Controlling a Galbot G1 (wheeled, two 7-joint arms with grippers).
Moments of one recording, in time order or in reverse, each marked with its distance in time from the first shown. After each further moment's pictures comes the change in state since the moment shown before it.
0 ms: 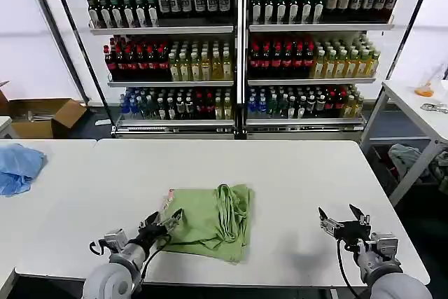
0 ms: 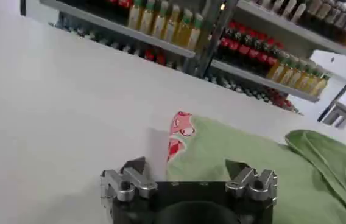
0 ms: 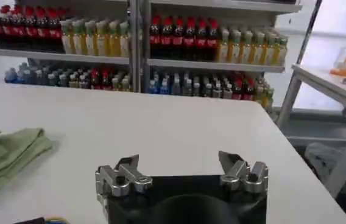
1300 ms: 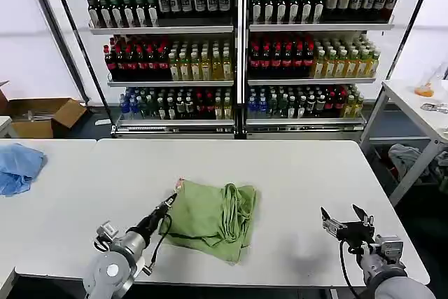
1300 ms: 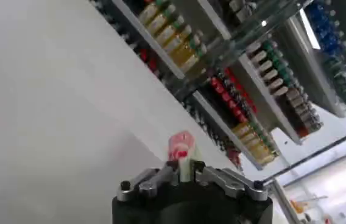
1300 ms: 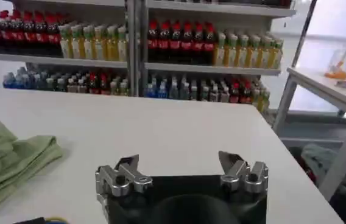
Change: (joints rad) left arm -0.062 -0.083 -0.096 0.030 -0.401 -0.029 -0.002; right arm -0.035 0.002 0.033 0.039 0.006 0.003 0.009
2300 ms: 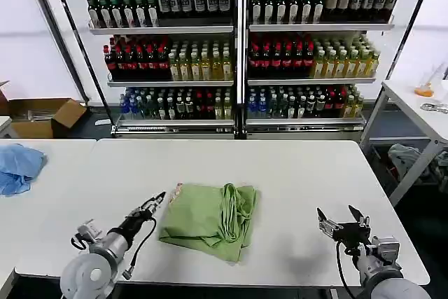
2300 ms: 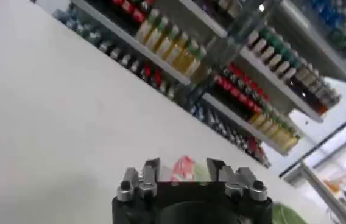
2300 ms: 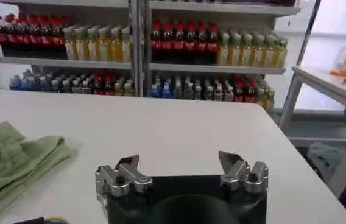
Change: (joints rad) left arm 0.048 0.065 -0.027 -0.055 0.165 0.054 0.031; right arm 0.006 0.023 -0.025 0.000 -0.014 0.004 -0.004
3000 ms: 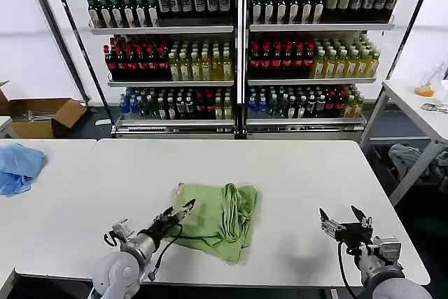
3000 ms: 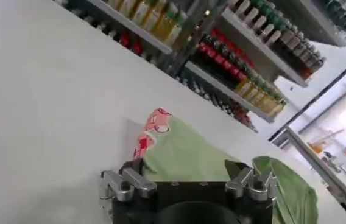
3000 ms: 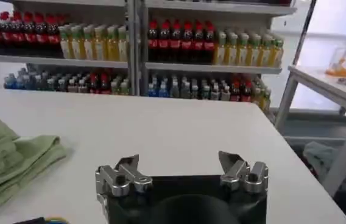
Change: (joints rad) left arm -0.077 -0.030 0.145 0.097 0.088 -0.022 0.041; right arm -0.005 0.000 0.013 -0.007 -0.001 -0.002 0.003
